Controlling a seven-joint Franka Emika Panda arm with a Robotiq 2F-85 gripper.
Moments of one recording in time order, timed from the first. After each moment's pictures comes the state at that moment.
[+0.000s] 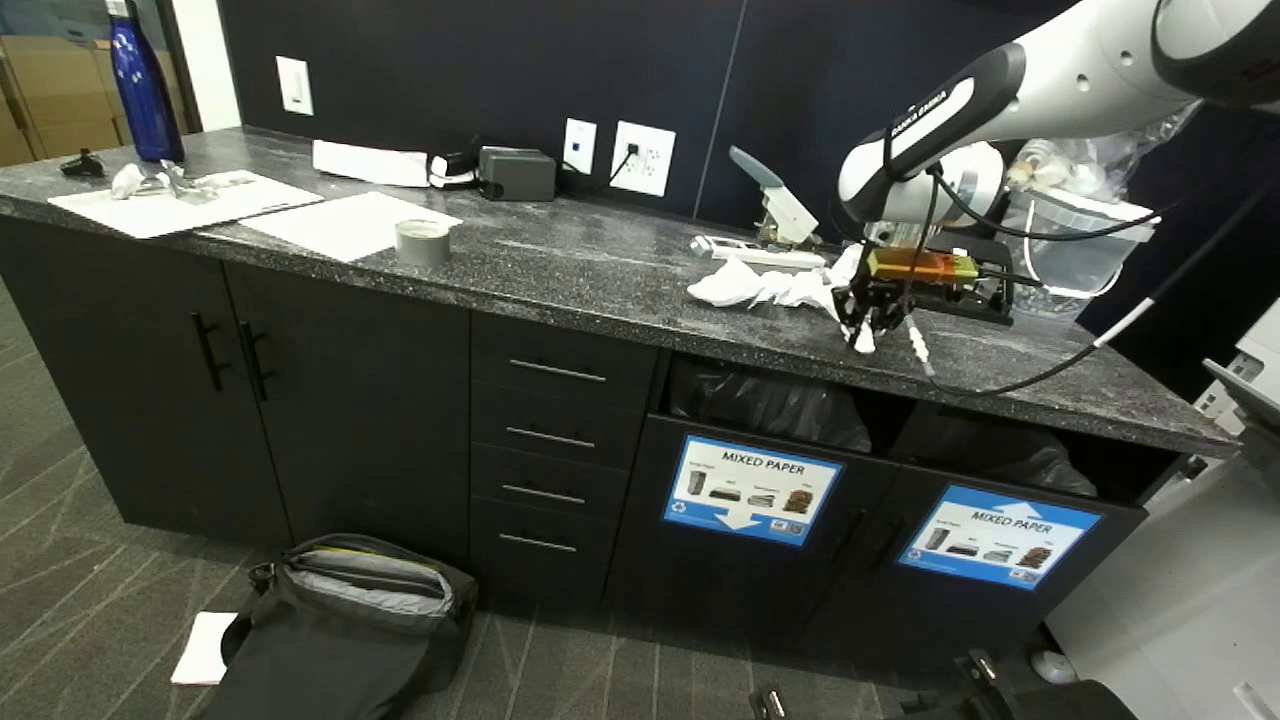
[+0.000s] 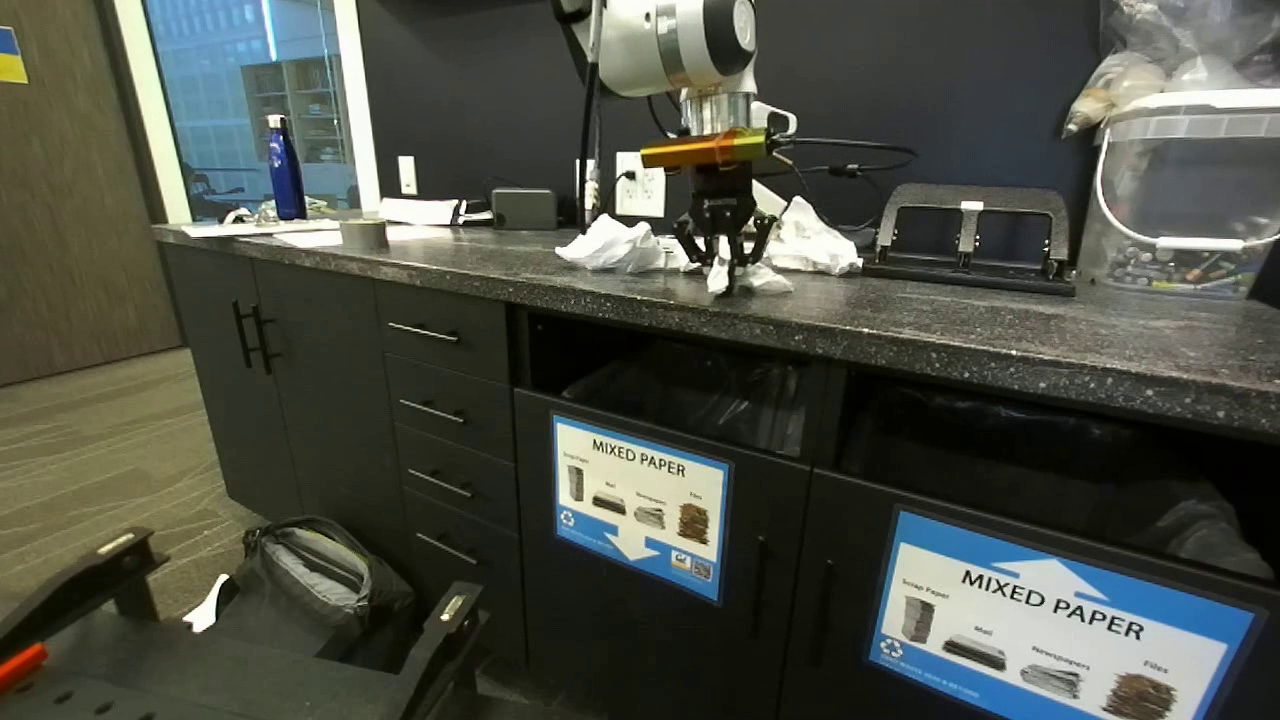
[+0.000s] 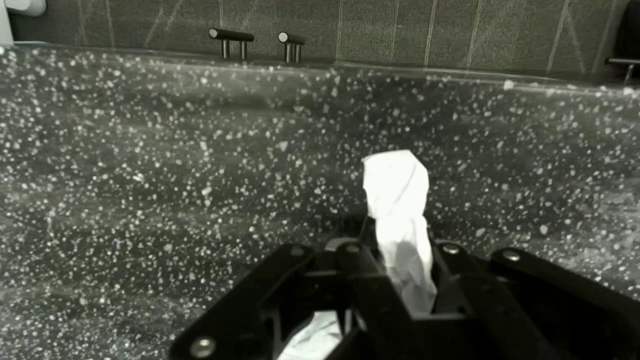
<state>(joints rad) -0.14 0.67 -0.13 -1.54 -0.06 2.25 0.01</state>
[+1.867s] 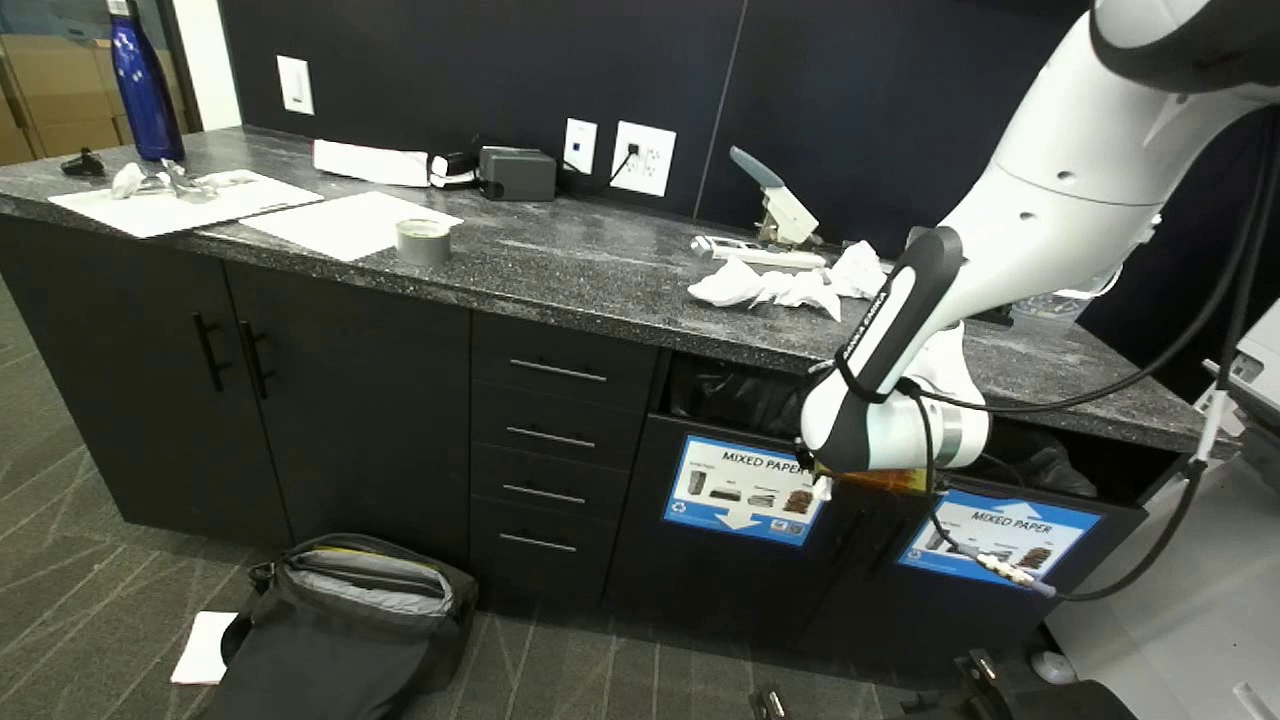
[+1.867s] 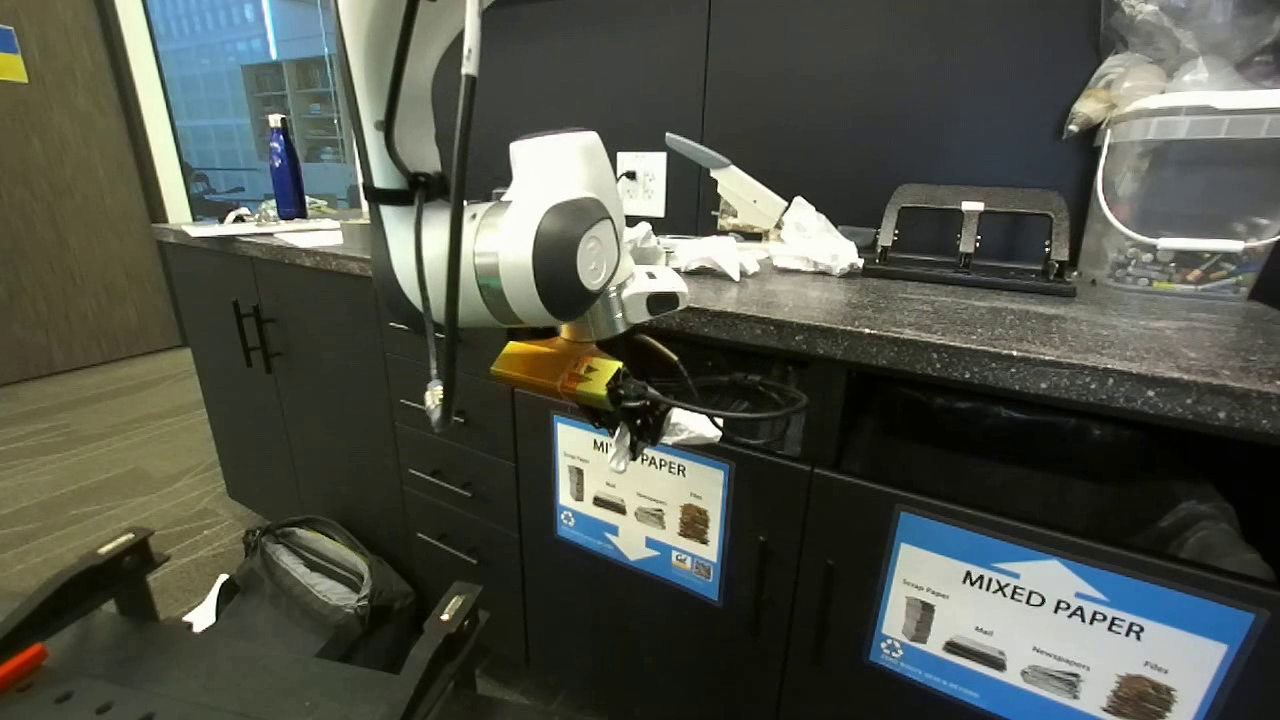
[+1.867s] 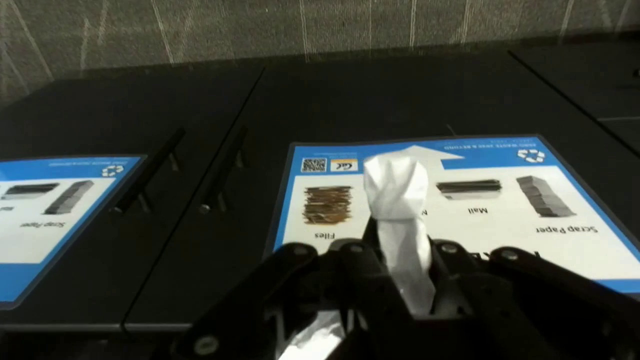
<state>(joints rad) 0.09 0.67 -0.24 -2.33 0.00 3.28 0.26</state>
